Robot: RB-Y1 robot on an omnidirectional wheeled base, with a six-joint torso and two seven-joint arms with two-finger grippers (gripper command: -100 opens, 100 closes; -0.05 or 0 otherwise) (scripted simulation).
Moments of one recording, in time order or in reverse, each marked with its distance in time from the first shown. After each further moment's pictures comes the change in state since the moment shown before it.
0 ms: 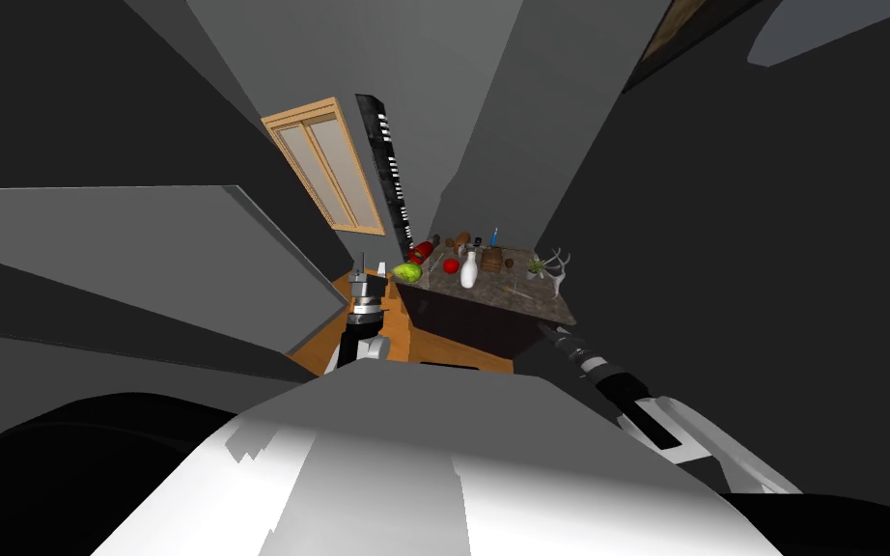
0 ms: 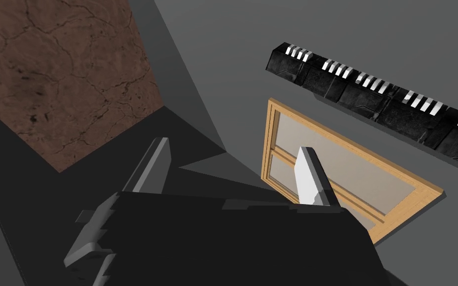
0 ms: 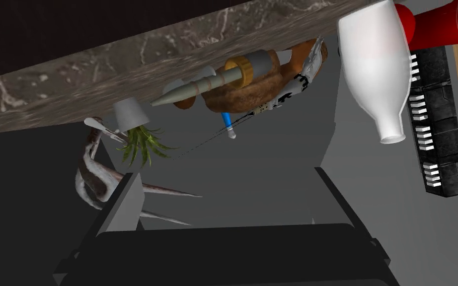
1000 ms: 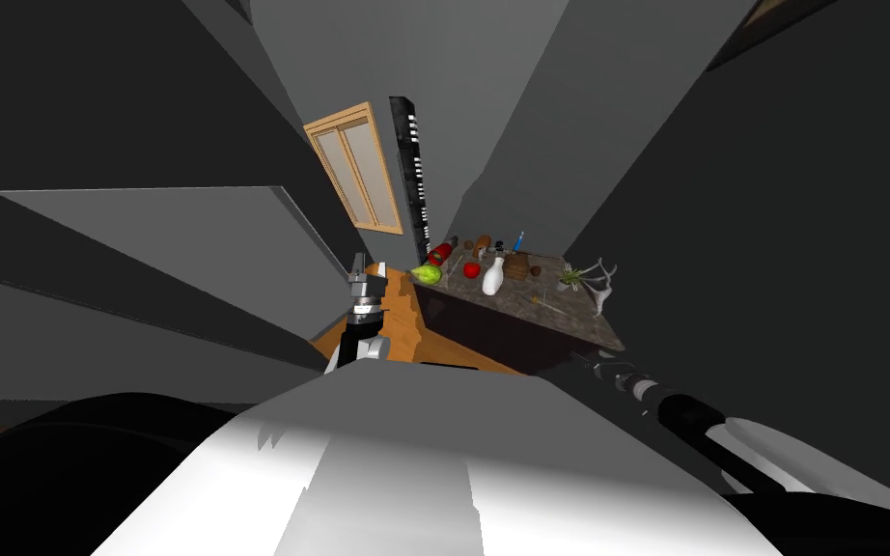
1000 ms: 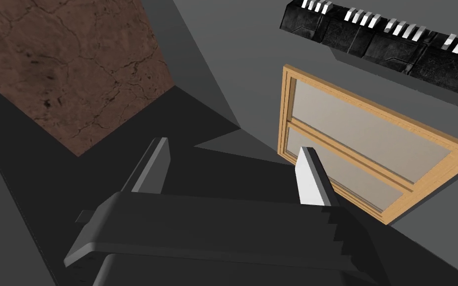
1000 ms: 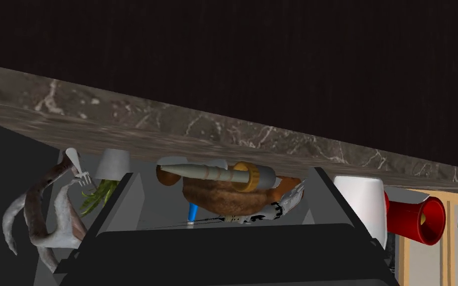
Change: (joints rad) left arm 0.000 0.000 0.000 0.000 0.000 0.000 0.000; right arm 0.122 -0.300 0.003 0.192 0.132 0.046 0.084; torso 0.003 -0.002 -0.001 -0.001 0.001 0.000
